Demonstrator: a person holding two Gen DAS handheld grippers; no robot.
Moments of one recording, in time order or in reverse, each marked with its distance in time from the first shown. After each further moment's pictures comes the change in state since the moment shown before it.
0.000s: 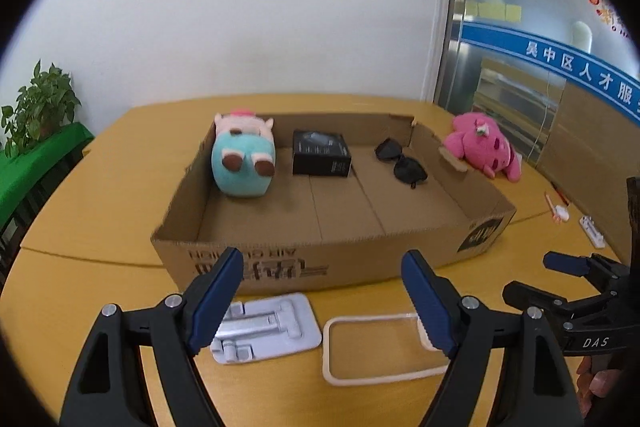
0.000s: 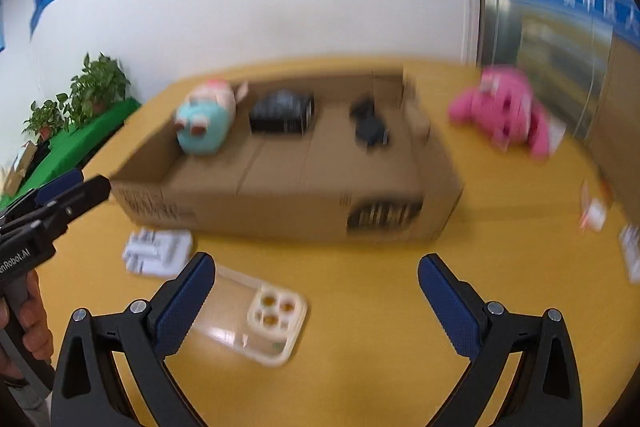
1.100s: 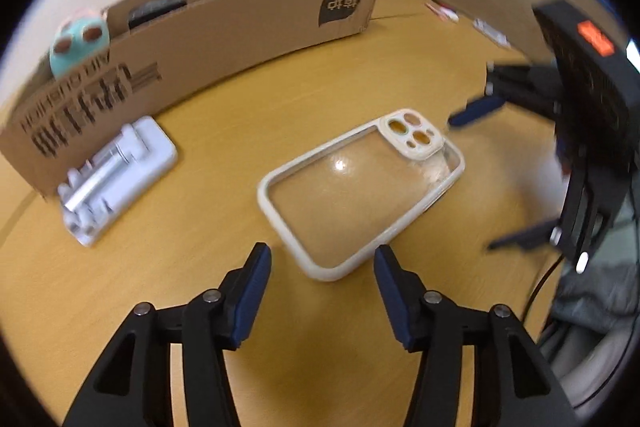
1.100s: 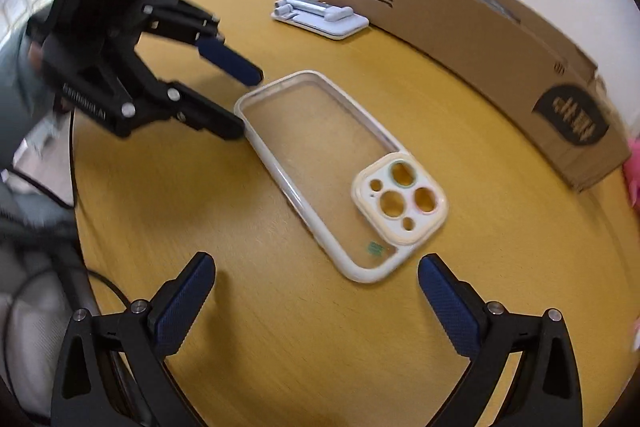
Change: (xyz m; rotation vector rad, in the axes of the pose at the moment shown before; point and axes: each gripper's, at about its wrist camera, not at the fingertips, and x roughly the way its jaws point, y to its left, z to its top) left arm -0.004 -0.028 -0.124 0.442 0.393 -0.352; right arm 0.006 0.025 -0.129 -0.738 0.296 0.314
